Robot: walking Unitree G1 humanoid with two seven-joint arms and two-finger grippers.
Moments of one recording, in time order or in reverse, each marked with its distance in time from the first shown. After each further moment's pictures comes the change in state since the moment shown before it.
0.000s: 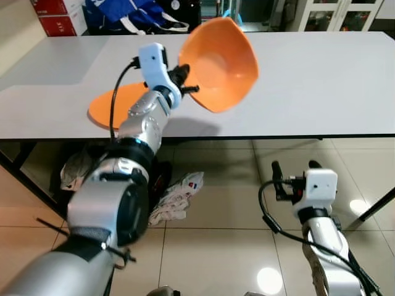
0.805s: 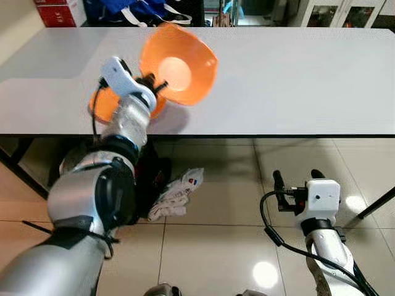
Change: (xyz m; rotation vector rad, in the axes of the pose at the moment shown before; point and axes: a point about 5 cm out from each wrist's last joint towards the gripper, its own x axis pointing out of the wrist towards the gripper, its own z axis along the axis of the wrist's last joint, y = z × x) left arm -0.011 0.047 0.008 -0.277 -0.062 0.290; right arm -0.017 -0.001 -0.003 -0.024 0.022 0.005
